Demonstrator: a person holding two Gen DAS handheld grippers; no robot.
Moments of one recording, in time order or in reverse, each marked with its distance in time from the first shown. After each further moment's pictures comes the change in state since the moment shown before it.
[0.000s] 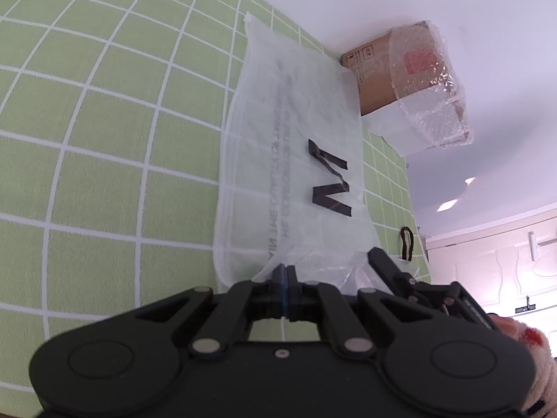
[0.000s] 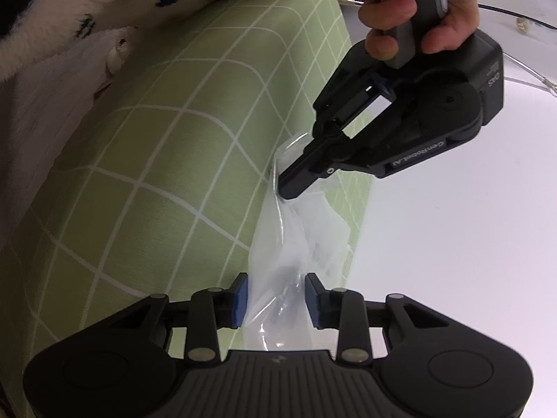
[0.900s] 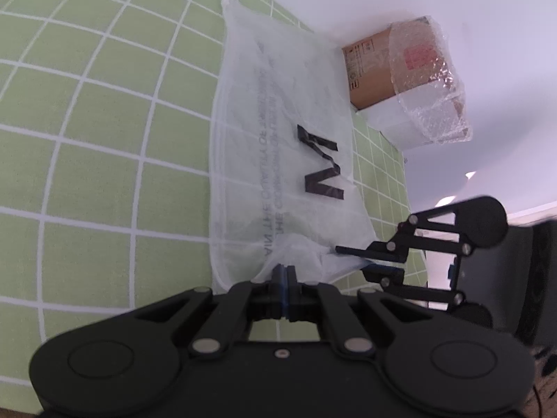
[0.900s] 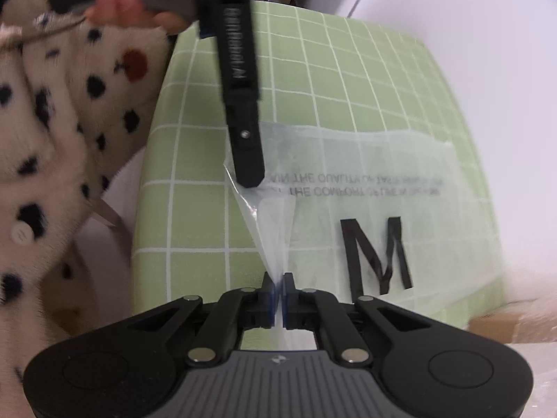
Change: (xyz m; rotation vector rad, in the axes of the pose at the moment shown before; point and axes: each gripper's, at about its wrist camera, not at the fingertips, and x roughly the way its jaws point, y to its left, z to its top) left arm -0.011 -0.007 -0.002 0.009 -0.012 -0.002; right arm 0.108 -0.111 -0.052 0.627 -0.069 0.790
